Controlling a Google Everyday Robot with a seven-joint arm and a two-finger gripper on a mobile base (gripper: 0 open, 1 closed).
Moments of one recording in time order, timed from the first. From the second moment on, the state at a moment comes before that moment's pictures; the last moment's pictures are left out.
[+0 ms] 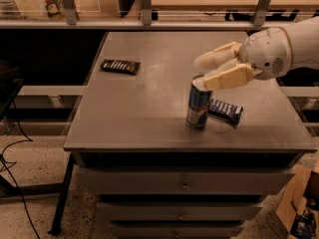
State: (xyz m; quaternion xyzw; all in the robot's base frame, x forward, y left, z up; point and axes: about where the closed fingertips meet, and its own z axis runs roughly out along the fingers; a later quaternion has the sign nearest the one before) arm 0.513 -0.104 0.954 -0.57 0.60 0.38 0.41
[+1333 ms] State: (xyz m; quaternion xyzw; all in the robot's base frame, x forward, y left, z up) arm 0.503 -0.089 0.923 -0.56 0.59 0.42 0.39
